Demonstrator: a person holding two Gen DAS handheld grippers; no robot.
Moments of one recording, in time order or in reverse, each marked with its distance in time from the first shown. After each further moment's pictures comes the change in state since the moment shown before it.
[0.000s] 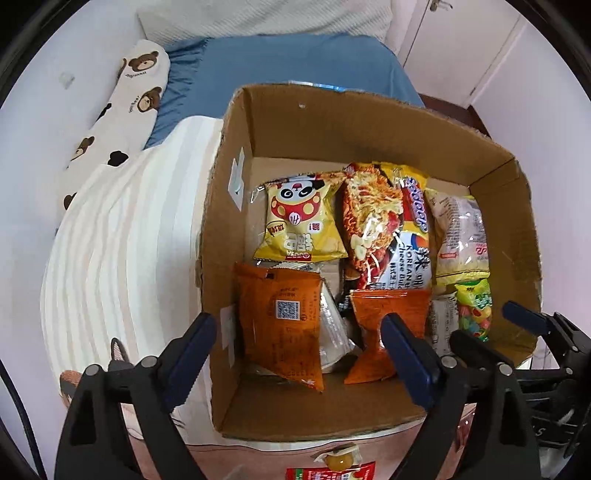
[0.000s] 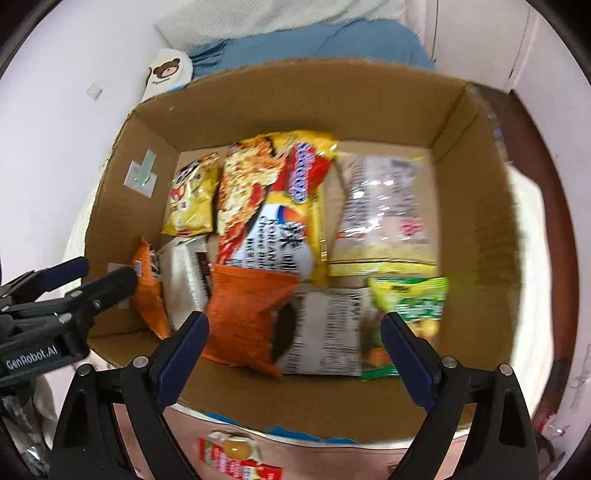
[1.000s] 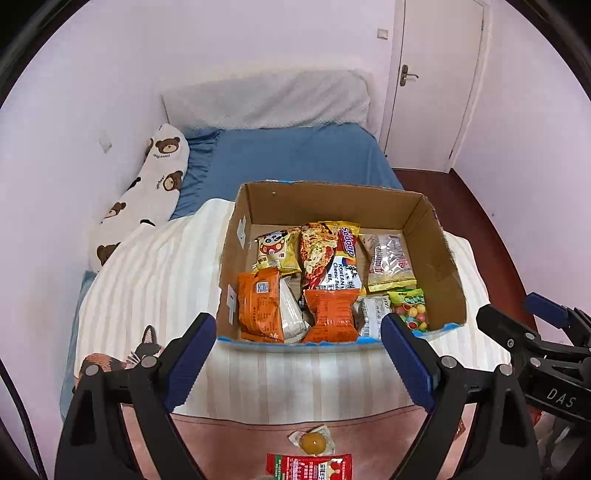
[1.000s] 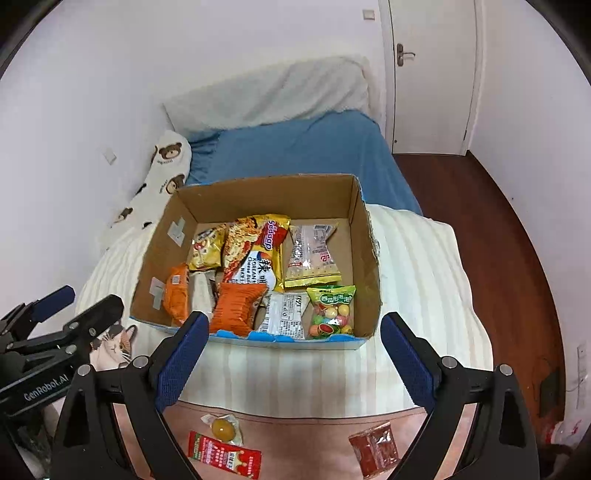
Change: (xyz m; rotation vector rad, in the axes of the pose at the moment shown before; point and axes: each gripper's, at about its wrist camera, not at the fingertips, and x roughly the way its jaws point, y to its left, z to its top) left arm -0.136 -0.053 -0.111 0.035 -0.393 0.041; right arm -0.178 -0.026 -0.106 0.026 -0.388 -0.066
